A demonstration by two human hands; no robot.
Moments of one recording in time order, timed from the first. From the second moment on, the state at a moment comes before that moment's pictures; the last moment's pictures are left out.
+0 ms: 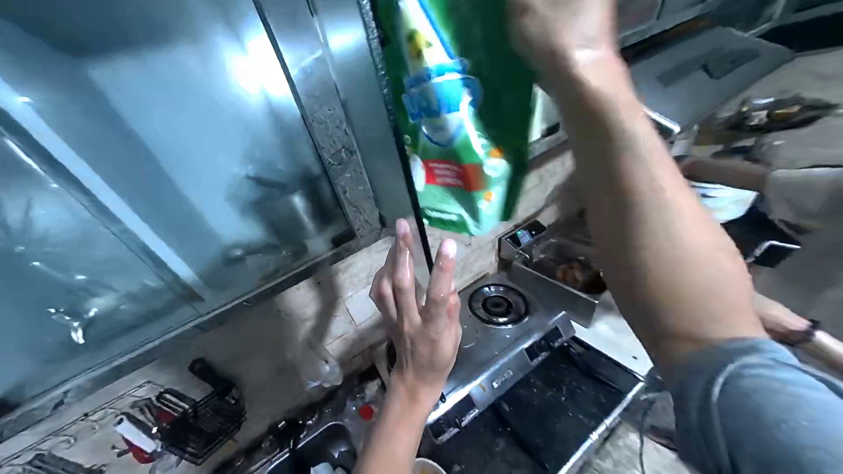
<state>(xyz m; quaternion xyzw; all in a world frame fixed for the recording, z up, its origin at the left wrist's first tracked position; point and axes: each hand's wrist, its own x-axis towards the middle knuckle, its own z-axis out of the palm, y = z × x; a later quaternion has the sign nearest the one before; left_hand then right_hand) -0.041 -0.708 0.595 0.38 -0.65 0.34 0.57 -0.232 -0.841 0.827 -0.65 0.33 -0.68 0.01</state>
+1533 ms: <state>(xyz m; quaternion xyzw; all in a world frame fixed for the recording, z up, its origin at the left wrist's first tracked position) 0.446 -0.247 0.289 0.73 -0.49 -0.32 0.36 0.134 -0.369 0.284 -0.70 0.27 -0.40 0.53</state>
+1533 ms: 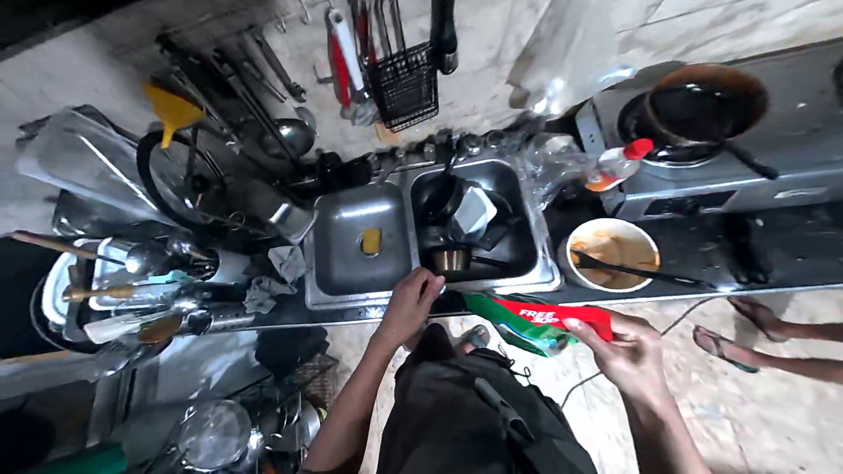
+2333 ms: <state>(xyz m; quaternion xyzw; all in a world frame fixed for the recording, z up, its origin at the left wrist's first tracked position) 0.789 -0.396 0.125 0.89 -0.29 -0.11 0.33 0.383 -0.275 0.254 -0.58 0.42 -0.52 0.47</state>
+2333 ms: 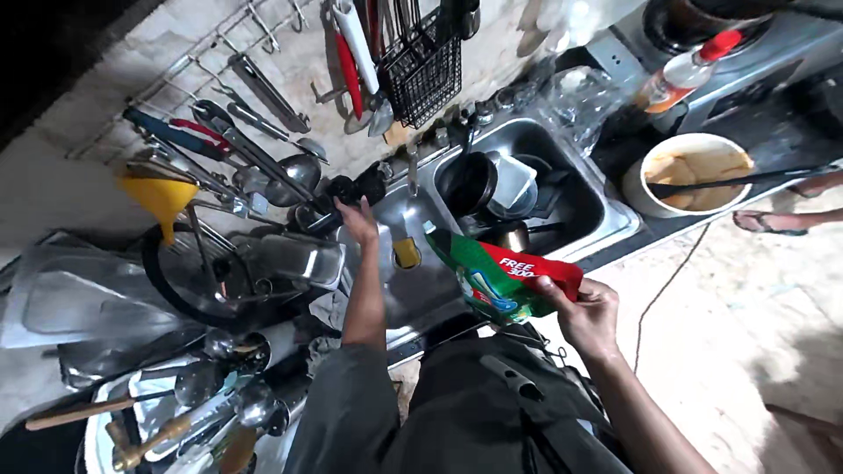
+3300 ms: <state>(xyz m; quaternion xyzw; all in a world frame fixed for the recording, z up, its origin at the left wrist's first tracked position) 0.702 -0.232 0.056 0.83 -0.41 -0.17 0.33 0.353 -0.237 0.204 -0.63 0.48 -0.42 0.46</state>
